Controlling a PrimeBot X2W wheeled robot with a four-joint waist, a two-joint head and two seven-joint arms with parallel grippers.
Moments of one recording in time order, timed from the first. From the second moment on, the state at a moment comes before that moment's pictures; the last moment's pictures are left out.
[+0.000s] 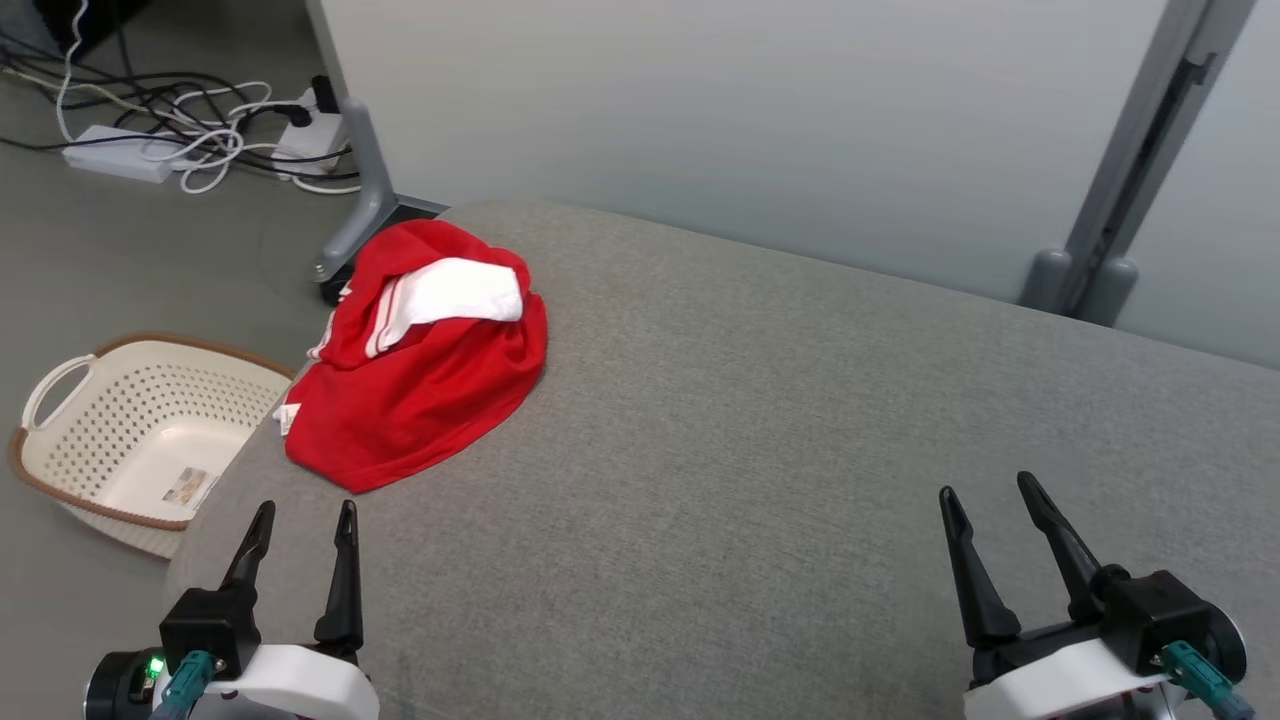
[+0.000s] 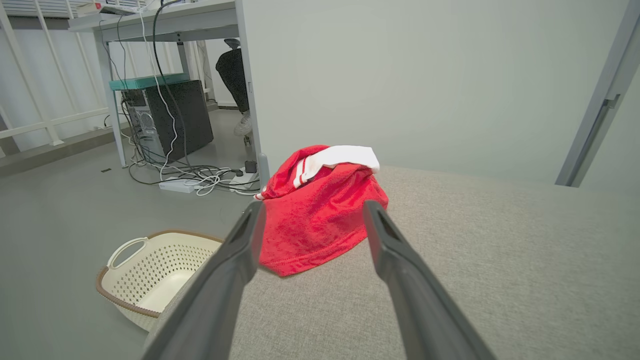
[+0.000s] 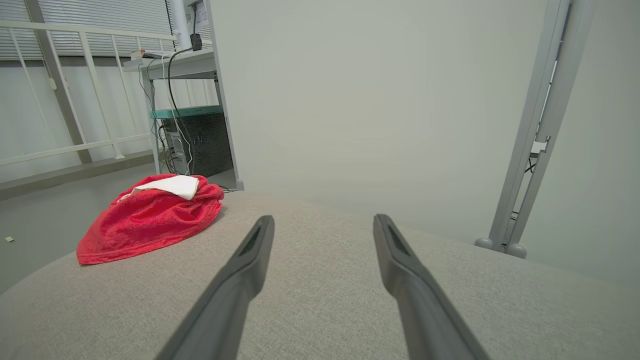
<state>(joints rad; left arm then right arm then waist) -0.04 0.13 -0.05 0.32 -0.18 0.02 -0.26 -0.02 -0.05 0.10 0.17 0.13 0.13 -0.26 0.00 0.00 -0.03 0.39</state>
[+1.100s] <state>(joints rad) -0.24 0.13 -0.01 0.32 -0.18 0.02 -0.26 -0.07 -0.07 0.15 0.13 0.09 0.13 -0.24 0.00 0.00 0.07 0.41</state>
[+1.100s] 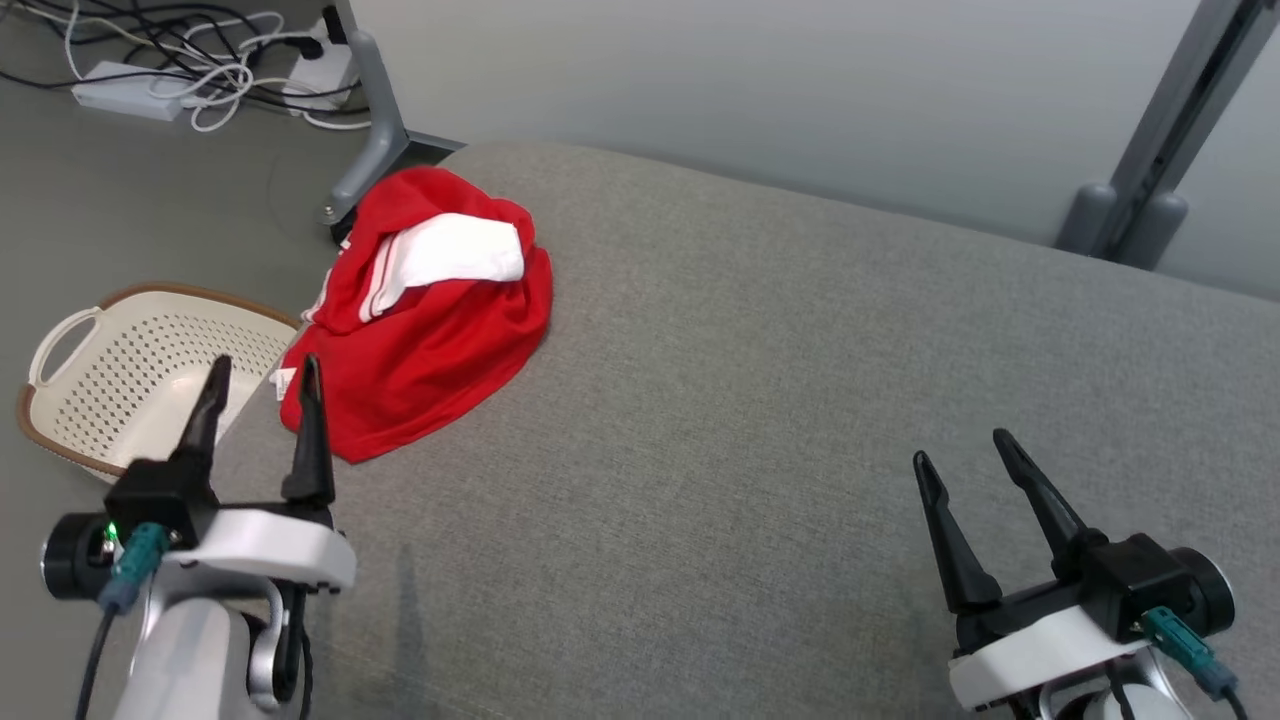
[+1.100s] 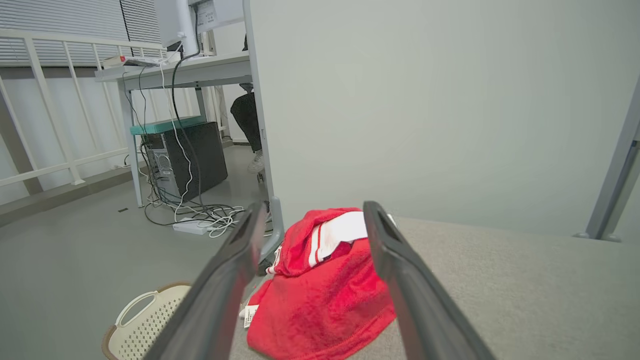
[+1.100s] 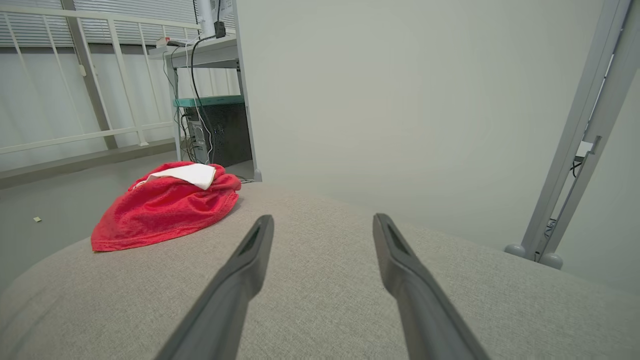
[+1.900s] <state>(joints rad) -0.78 0.27 -0.05 0.85 -0.28 -0.11 -0.04 -0.18 -0.12 0.19 0.08 0.09 0.13 -0.22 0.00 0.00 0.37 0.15</state>
